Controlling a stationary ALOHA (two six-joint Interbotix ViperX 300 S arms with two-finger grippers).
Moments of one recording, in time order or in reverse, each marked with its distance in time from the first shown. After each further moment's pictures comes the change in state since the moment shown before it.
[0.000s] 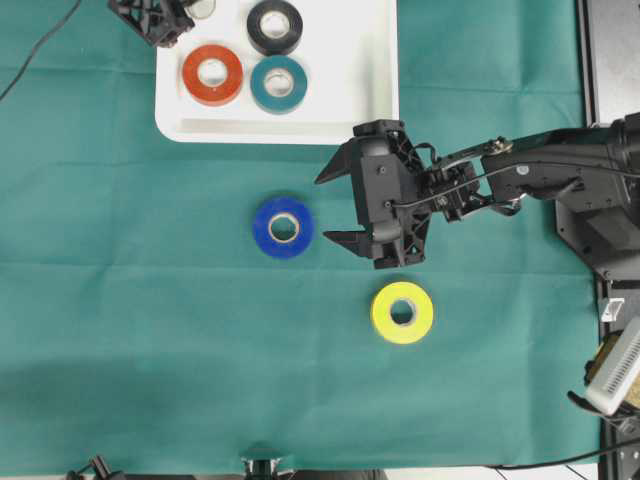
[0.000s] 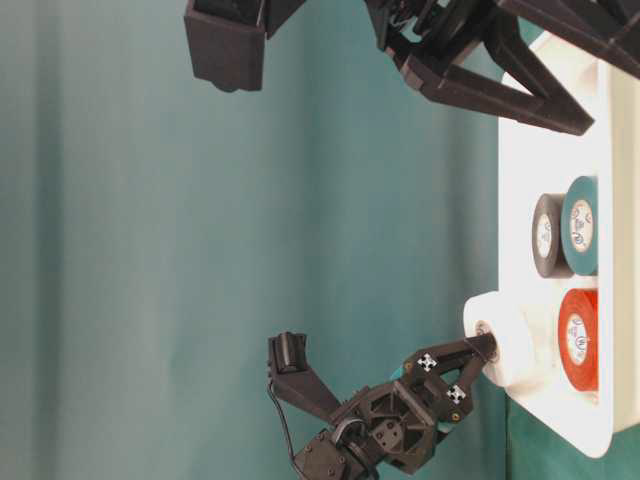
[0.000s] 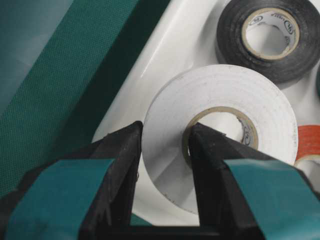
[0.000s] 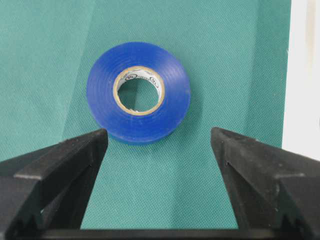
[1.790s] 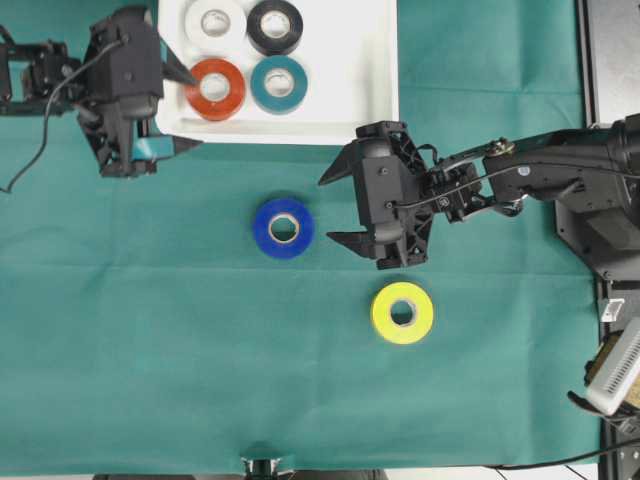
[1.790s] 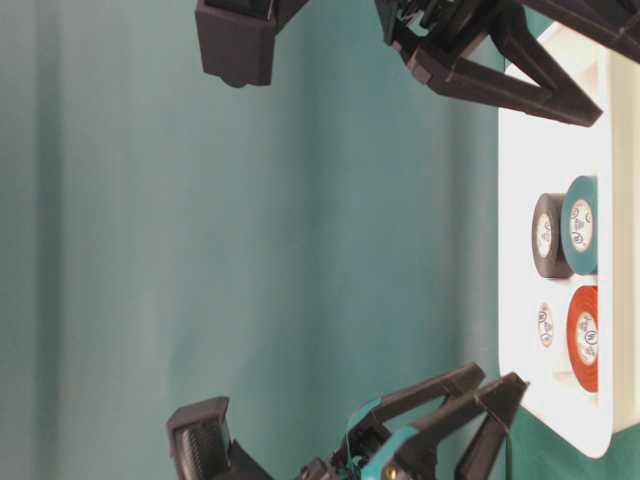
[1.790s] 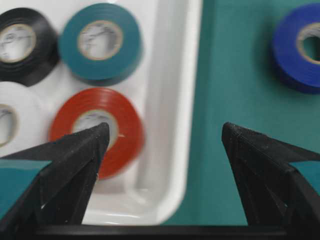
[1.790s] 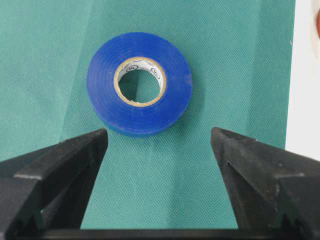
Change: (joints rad) left arm -0.408 -0.272 0.201 0.002 0.000 0.037; right arm 0.000 0.000 0.012 0.000 0.000 0.002
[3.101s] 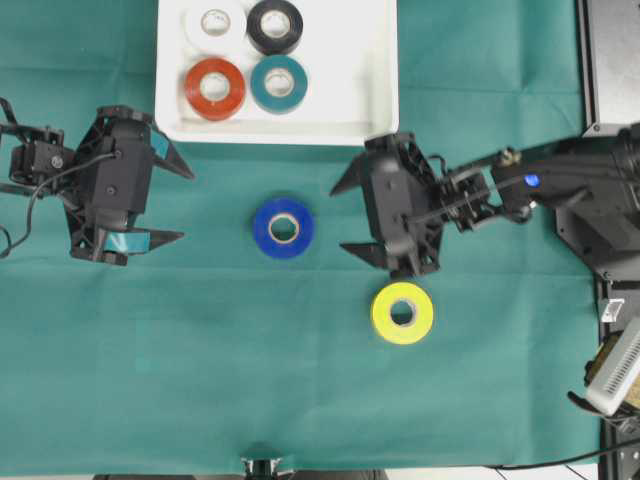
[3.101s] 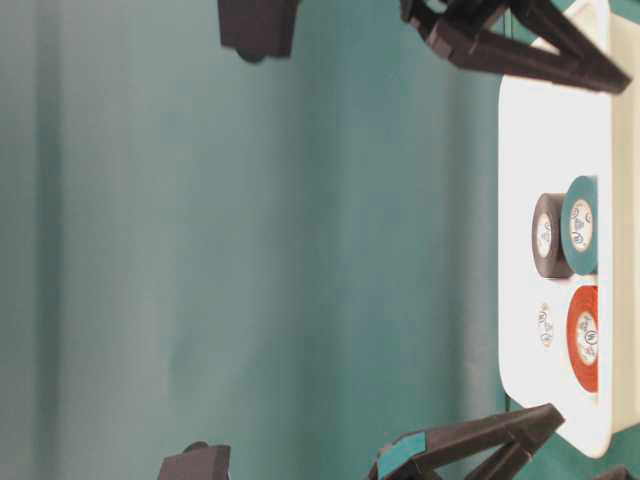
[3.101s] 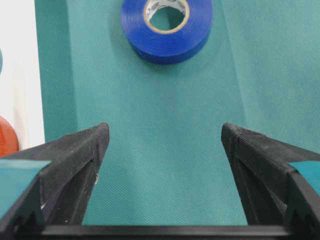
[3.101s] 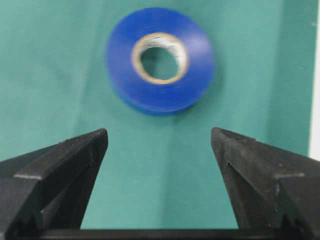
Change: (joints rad) left arm -0.232 -0.005 0.041 -0.002 0.002 -0.006; right arm 0.051 -0.021 0.046 0.000 0.000 0.002
